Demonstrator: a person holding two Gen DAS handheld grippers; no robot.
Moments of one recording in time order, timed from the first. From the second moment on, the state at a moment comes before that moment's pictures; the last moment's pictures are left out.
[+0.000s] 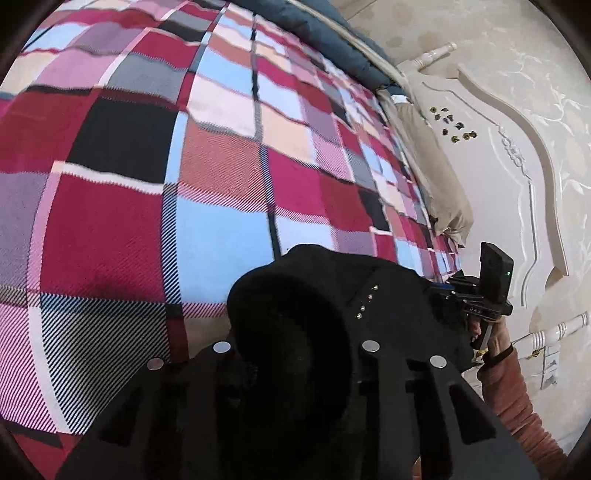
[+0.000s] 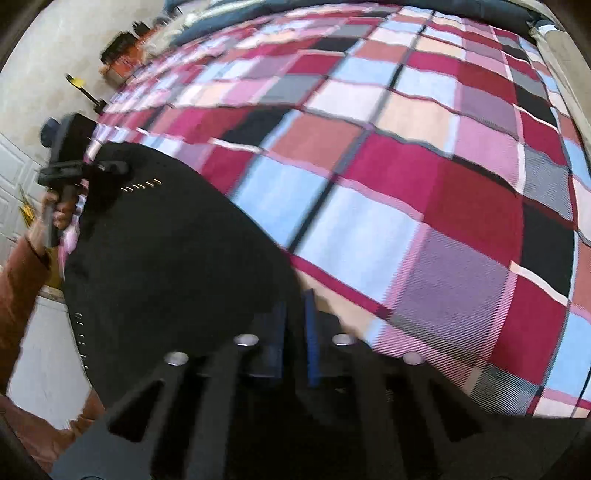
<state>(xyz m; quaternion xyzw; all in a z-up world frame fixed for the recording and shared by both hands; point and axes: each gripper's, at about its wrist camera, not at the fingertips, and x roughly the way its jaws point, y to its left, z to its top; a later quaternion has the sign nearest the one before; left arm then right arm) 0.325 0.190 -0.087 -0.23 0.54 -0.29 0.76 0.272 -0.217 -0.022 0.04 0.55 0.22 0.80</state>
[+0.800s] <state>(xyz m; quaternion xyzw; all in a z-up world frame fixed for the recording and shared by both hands) 0.151 0.229 -0.047 -0.26 0.38 -0.35 0.82 0.018 -0.123 -0.020 -0.17 0.37 0.10 0.91</state>
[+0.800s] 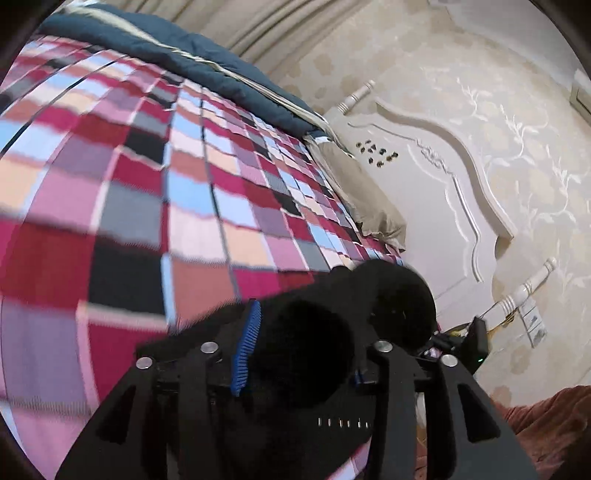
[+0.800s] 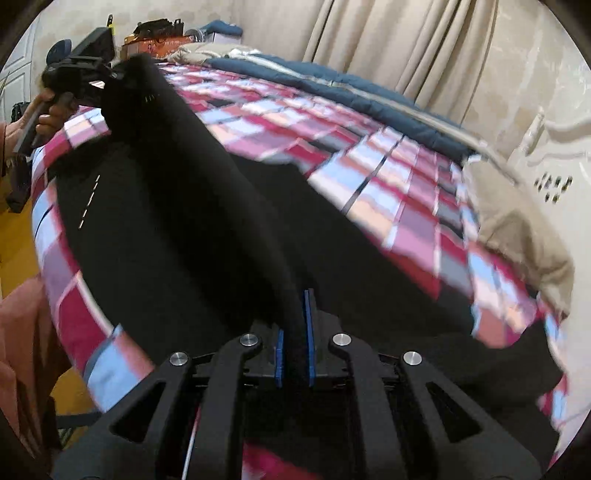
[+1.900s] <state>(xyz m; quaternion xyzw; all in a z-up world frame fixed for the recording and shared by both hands) 0.005 0.213 -0.096 -0.52 0.32 -0.21 0.76 -0.051 -0.155 -0.032 0.15 0.38 0.07 0.91</state>
